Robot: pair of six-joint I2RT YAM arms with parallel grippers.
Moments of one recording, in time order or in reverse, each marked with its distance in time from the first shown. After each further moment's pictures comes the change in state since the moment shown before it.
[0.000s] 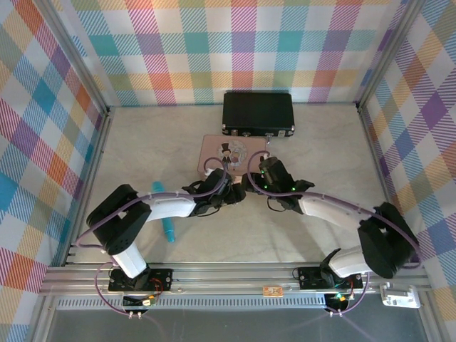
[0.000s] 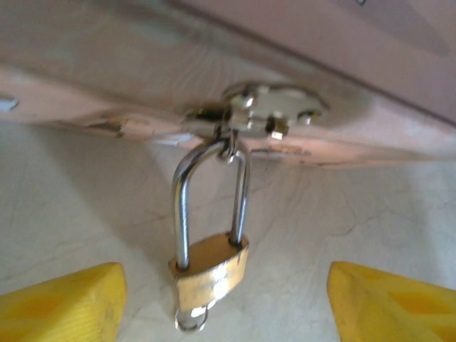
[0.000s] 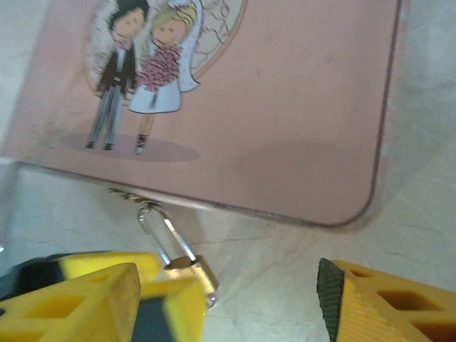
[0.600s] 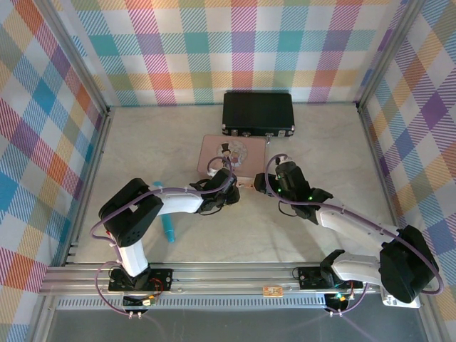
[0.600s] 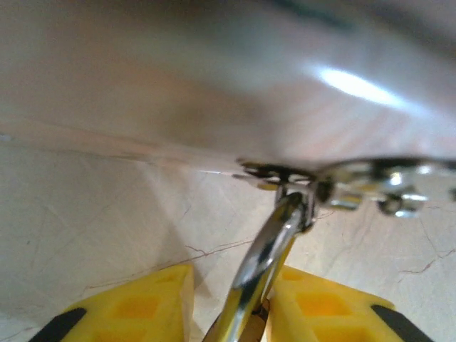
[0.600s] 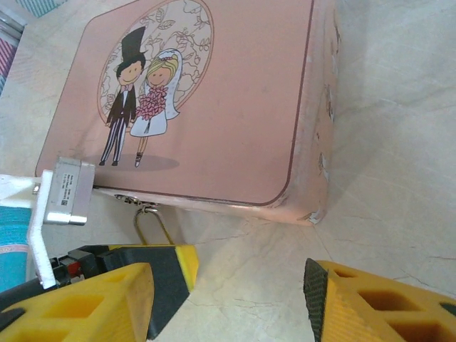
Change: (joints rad) left arm 0.000 0.091 0.061 -0.068 -0.062 0.018; right arm -0.046 -0.176 -0.109 0.006 0.004 0.026
